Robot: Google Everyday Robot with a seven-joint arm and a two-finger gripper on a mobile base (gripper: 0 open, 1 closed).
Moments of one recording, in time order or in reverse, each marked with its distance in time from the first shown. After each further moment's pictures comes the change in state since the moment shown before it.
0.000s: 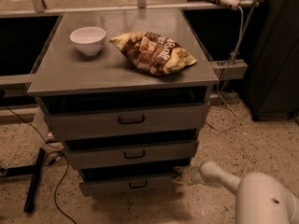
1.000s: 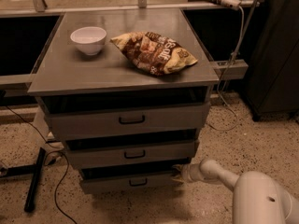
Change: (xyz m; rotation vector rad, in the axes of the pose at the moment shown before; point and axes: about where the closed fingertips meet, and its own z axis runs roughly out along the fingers) arm 0.001 -0.002 0.004 -0.021 -0.009 0.007
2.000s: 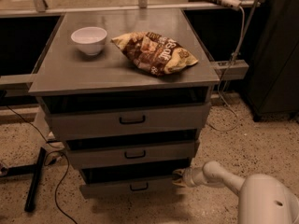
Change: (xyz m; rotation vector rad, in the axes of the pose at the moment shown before) arm -0.001 0.018 -0.013 -0.038 -0.026 0.025
